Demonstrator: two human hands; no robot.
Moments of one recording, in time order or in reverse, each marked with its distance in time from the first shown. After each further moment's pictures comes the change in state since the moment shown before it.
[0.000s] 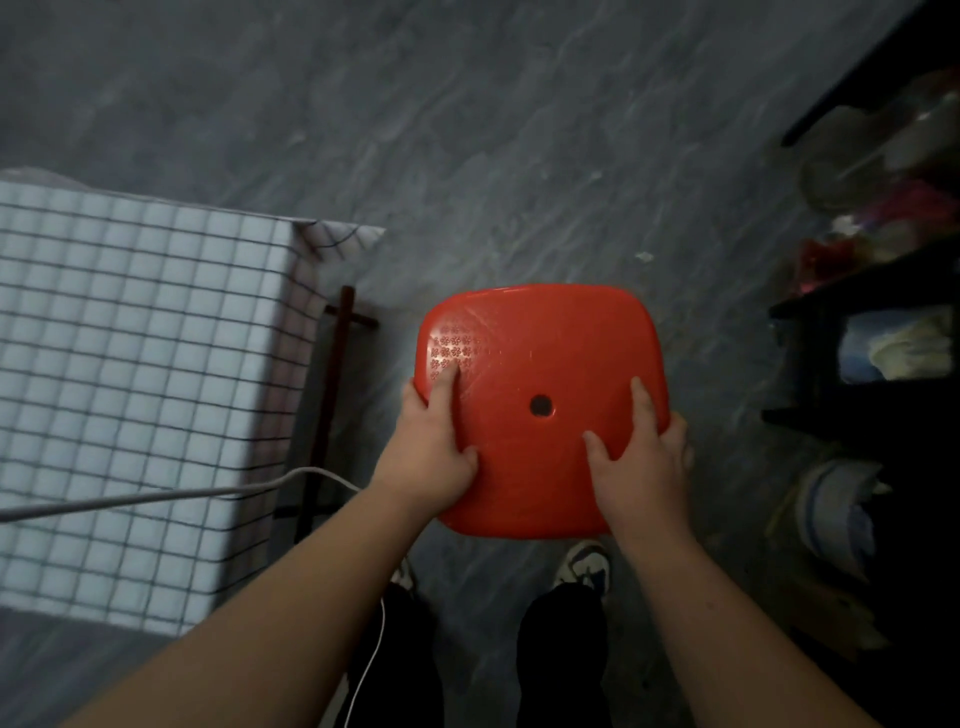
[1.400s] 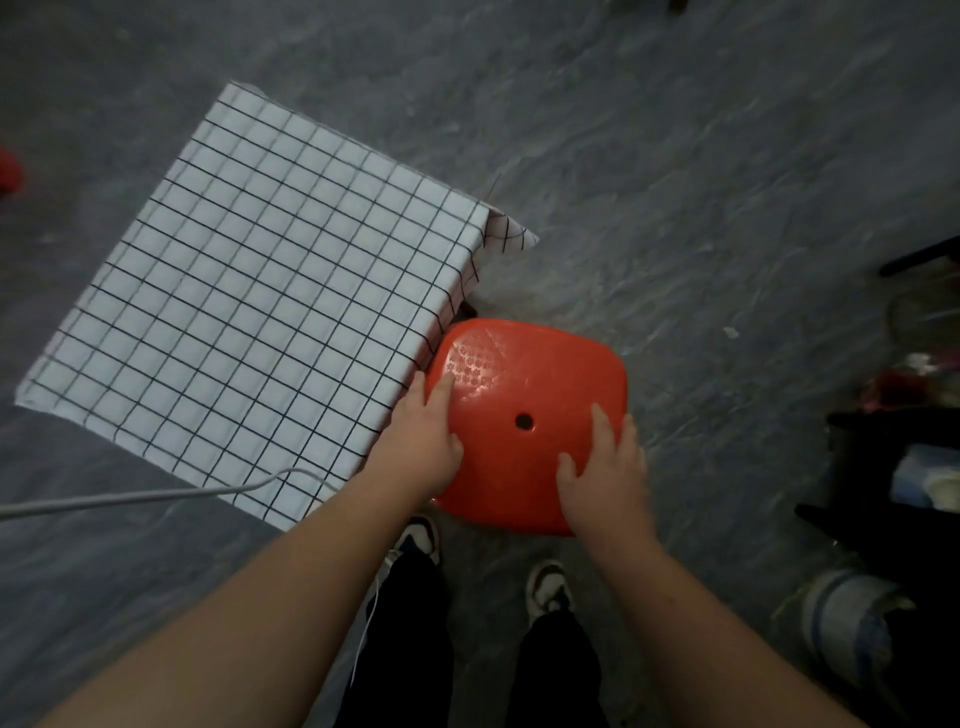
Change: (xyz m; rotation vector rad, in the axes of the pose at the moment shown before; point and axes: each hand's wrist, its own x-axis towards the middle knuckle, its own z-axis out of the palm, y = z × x) left_hand -0.073 -0.133 -0.106 0.037 0.062 -0.226; right_hand -0.111 -0.136 0.063 -0.191 -0.227 -0.315
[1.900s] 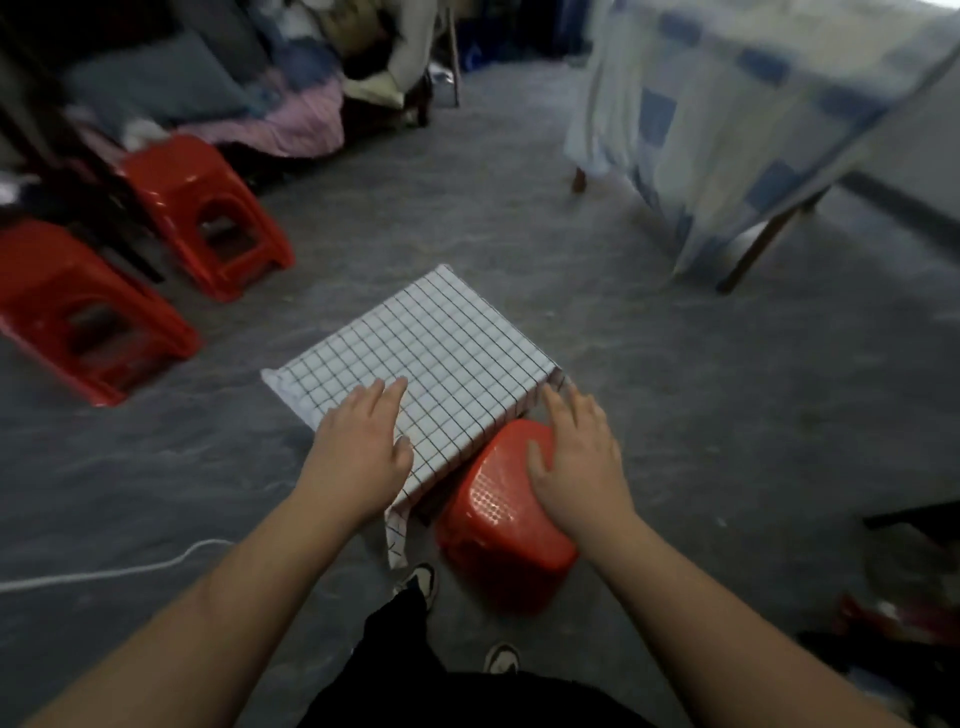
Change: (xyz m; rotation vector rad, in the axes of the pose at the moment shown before) left_hand -0.350 0.039 -0.175 0.067 0.634 -0.058; right_hand -0.197 -0.133 -0.260 -0.137 -0.007 -0.784
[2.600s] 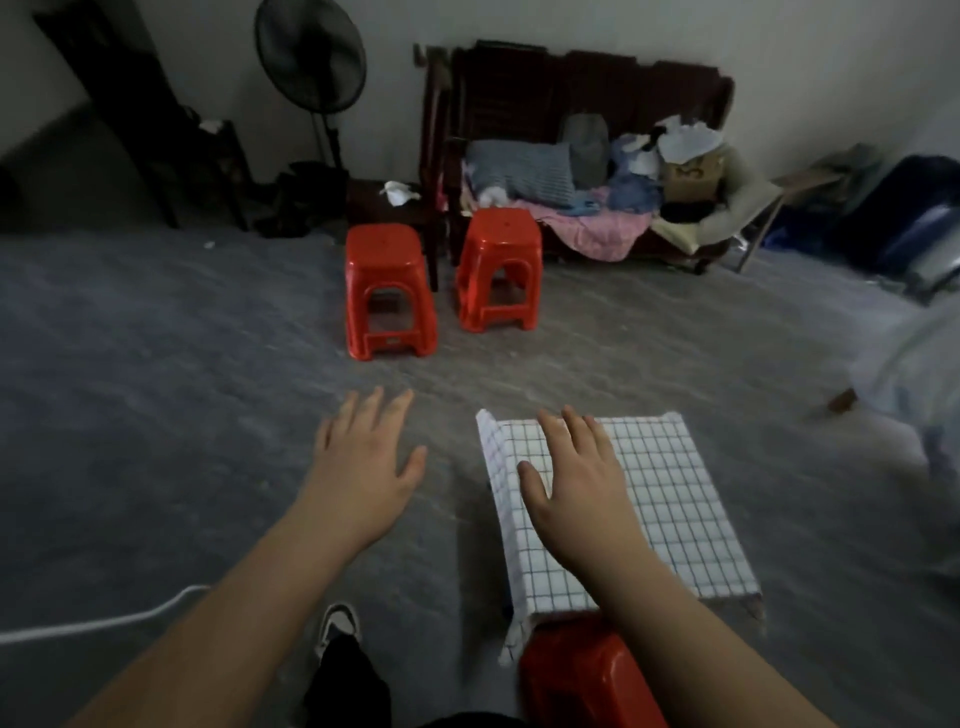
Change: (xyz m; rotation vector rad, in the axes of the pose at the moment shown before) left_hand -0.145 -0.221 -0.153 -0.049 0.316 -0.637; right_hand 0.020 -0.325 0.059 -0.079 -0.205 -0.688
